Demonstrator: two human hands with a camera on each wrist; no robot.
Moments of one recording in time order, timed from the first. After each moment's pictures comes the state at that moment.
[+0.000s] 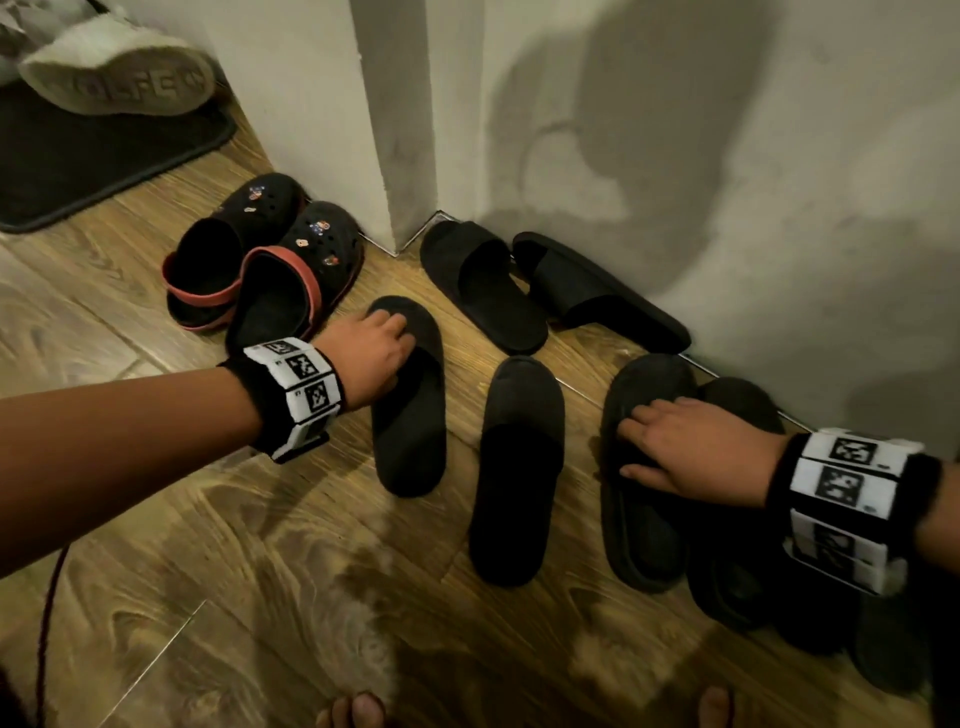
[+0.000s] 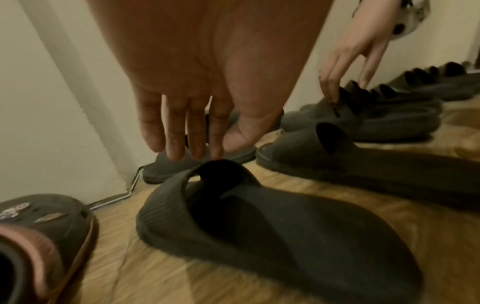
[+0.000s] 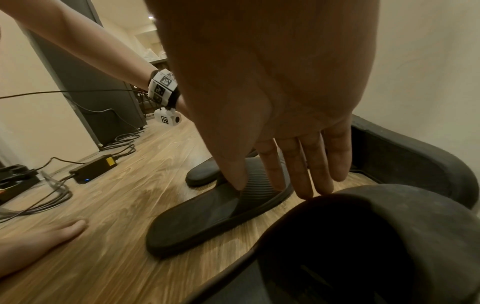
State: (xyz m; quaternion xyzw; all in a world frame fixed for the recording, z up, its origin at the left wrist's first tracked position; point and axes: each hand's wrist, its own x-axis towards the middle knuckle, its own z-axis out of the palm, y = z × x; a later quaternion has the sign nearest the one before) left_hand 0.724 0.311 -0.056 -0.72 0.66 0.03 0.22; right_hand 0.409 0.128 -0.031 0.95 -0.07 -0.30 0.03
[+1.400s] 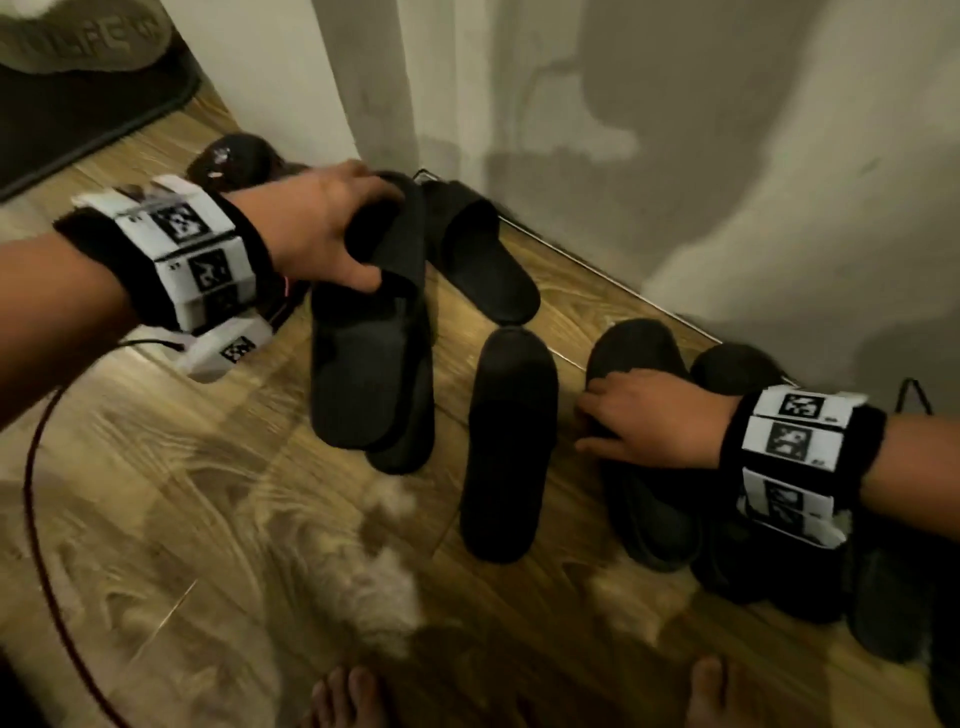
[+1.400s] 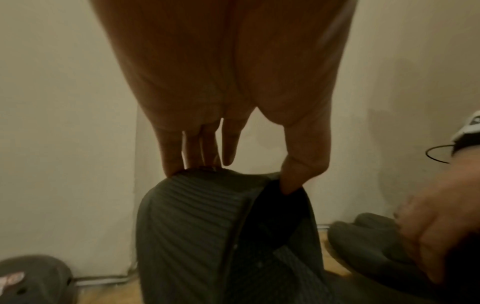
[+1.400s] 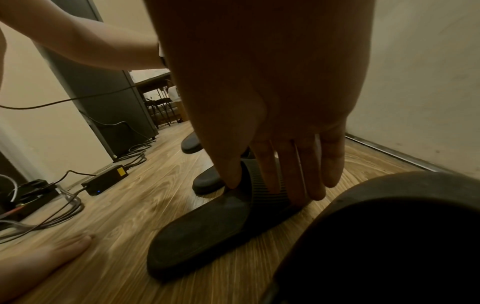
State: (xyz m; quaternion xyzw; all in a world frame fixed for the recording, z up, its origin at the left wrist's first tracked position) left_hand 0.761 0.266 0.028 -0.80 0.57 0.19 0.00; right_hand 0.436 0.131 -0.047 0.95 -0.03 -0.31 -0.03
